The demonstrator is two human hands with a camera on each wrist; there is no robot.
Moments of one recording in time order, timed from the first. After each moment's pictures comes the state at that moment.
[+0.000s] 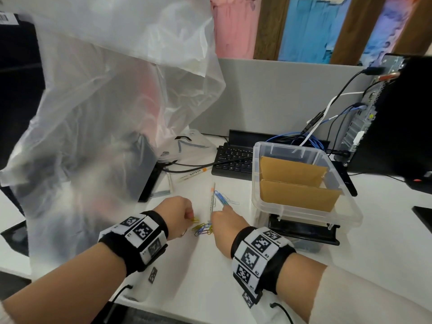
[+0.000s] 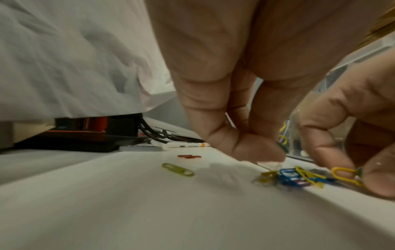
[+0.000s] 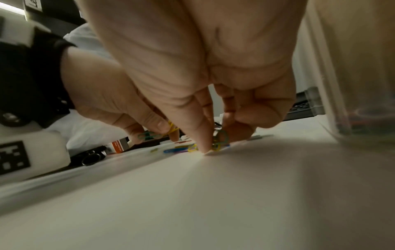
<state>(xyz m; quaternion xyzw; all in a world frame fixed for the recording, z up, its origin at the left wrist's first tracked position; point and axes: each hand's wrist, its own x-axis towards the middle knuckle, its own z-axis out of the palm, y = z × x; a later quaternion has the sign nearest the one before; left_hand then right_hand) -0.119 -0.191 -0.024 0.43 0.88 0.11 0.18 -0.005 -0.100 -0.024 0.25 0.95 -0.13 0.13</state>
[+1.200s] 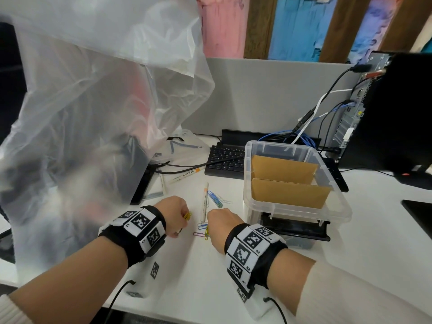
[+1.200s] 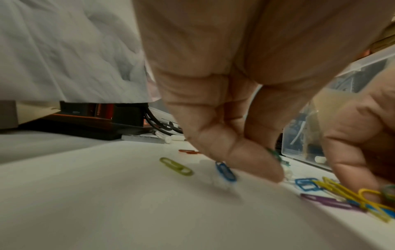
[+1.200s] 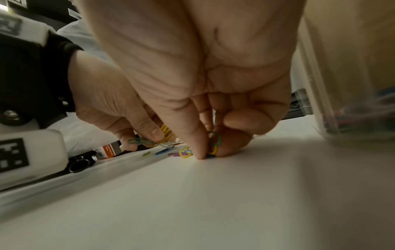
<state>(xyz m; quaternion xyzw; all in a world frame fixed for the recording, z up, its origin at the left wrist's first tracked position) -0.128 -0.175 -0.029 0.38 0.88 0.10 0.26 -0.004 -0.095 -0.023 0.26 0.95 -0.13 0.12</state>
